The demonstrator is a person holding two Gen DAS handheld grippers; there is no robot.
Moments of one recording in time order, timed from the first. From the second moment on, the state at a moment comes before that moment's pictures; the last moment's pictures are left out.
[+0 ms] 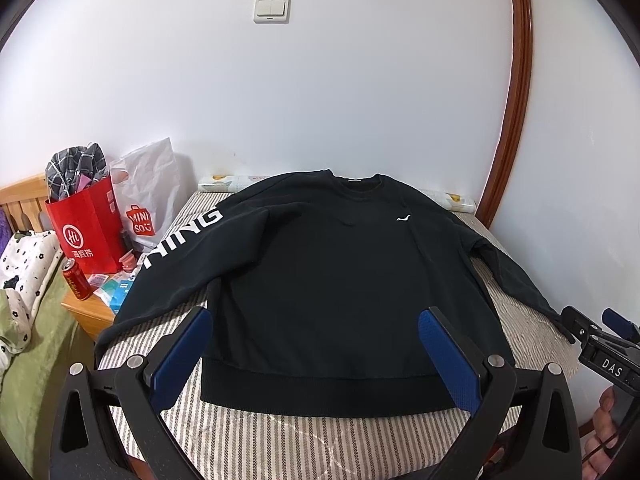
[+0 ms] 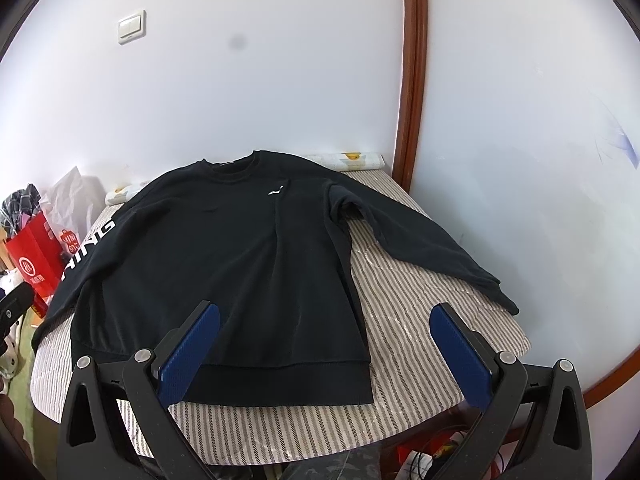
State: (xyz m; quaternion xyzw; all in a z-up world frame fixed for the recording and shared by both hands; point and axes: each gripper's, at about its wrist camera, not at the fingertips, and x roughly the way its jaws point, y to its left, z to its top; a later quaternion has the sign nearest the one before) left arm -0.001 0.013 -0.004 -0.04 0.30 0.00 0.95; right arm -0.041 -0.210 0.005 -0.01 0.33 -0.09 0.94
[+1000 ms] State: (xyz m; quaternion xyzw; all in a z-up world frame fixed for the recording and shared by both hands) left arm -0.010 0.032 -0.003 -0.06 0.30 0.00 0.95; right arm -0.047 -0.203 0.000 -0.01 0.33 -0.08 0.94
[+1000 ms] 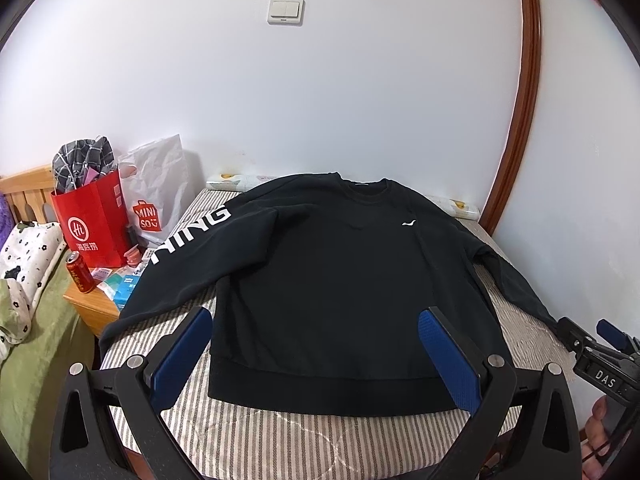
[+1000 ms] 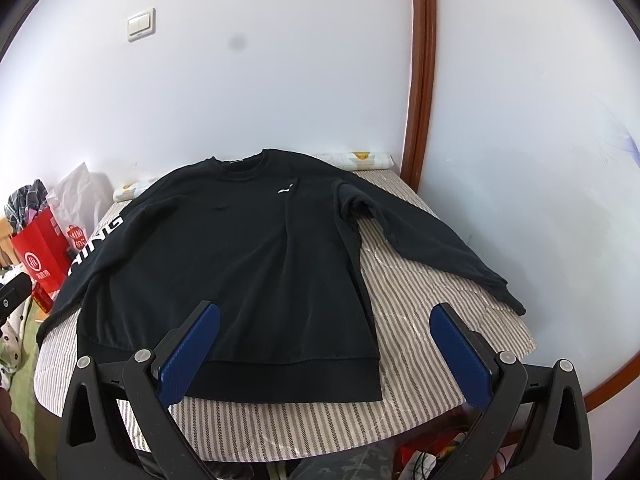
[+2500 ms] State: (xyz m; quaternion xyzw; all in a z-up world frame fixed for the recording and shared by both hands) left arm 0.085 0.158 -0.151 -0.21 0.41 0.04 0.89; right arm 0.084 -0.187 -0.096 -0.01 0.41 -0.07 0.91
